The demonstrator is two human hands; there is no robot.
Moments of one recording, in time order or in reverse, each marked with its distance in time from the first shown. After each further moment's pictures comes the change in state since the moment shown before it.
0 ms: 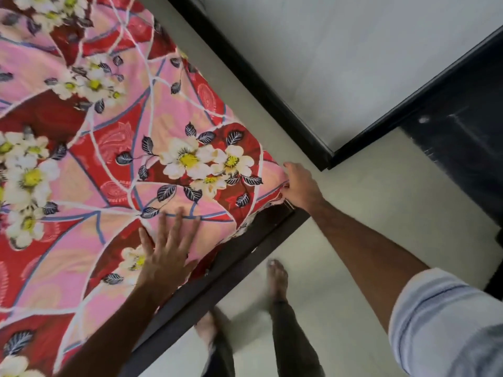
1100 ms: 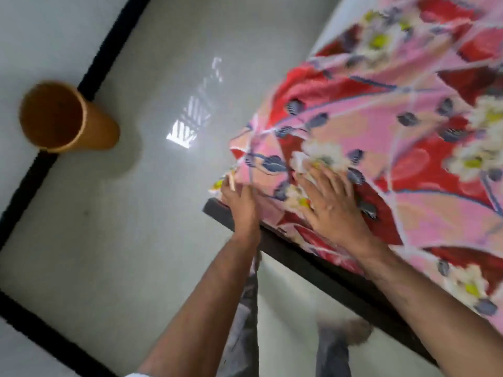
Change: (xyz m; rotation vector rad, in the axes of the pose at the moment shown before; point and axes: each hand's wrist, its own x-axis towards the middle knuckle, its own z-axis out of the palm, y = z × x) left_hand -0.383 -0.189 0.107 -1.835 1.172 -1.997; right_hand -0.287 -0.496 0.280 -0.511 -0.271 -1.560
